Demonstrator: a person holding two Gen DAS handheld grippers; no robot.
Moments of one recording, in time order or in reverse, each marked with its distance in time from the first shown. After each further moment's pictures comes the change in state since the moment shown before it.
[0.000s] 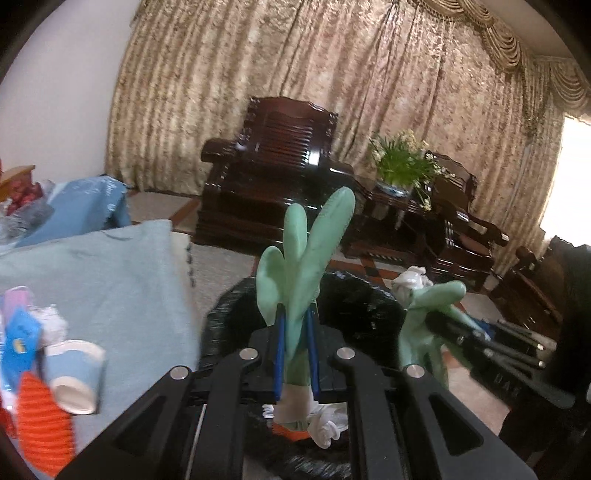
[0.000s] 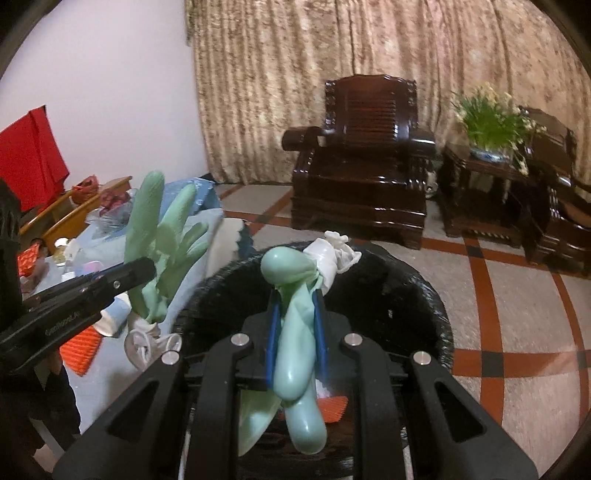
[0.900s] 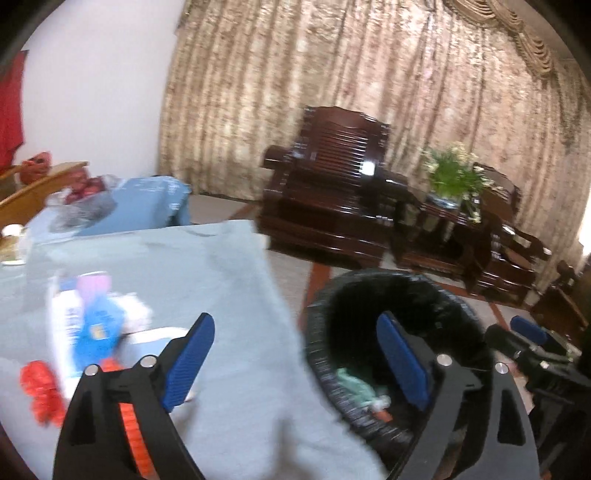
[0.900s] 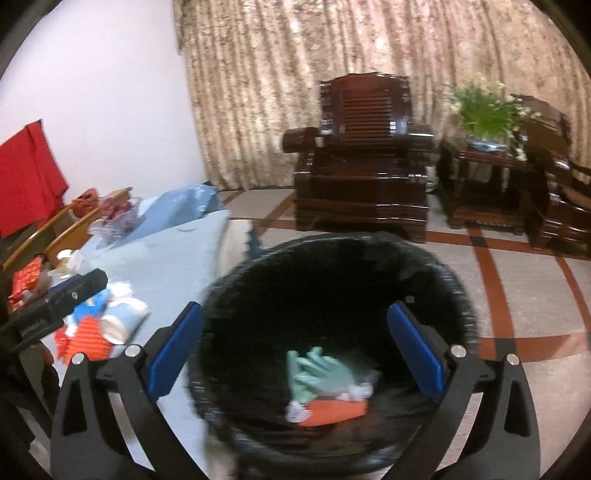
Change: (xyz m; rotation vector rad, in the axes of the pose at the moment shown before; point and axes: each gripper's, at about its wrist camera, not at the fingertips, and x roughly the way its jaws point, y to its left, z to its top) left arm -0.063 0.085 -0.021 -0.050 -0.045 0.227; right arm 0.001 0.030 -0.012 0.046 -0.023 0.034
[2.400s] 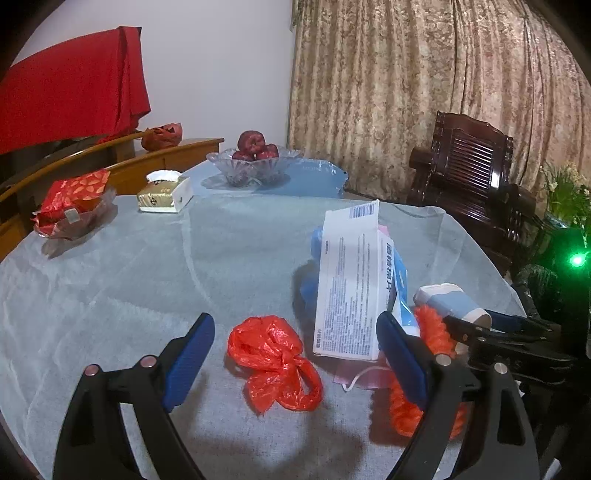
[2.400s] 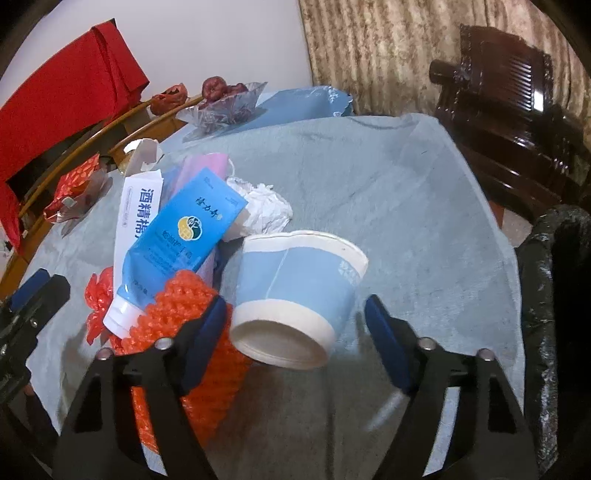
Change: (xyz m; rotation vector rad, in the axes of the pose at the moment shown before) left arm -0.056 0.203 -0.069 -0.142 0.006 0.421; right arm 0.165 0.257 -0.049 -0.221 0.320 0.307
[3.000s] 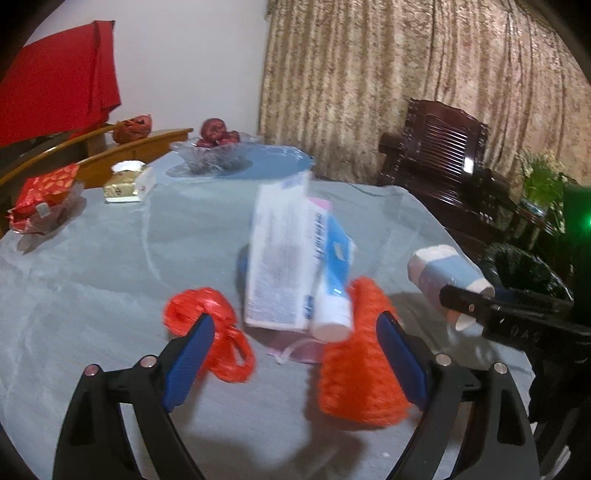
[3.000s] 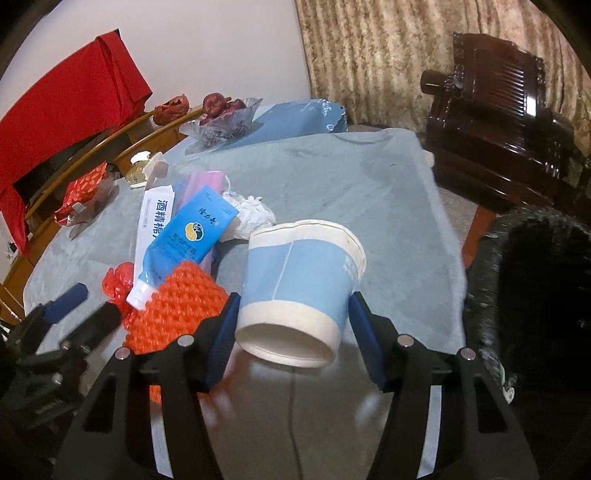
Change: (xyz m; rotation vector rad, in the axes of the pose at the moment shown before) left arm -0.003 -0.043 -0.017 0.038 0.052 -0.114; right arm -0.056 -0.025 -0.011 0.002 -0.046 -0.007
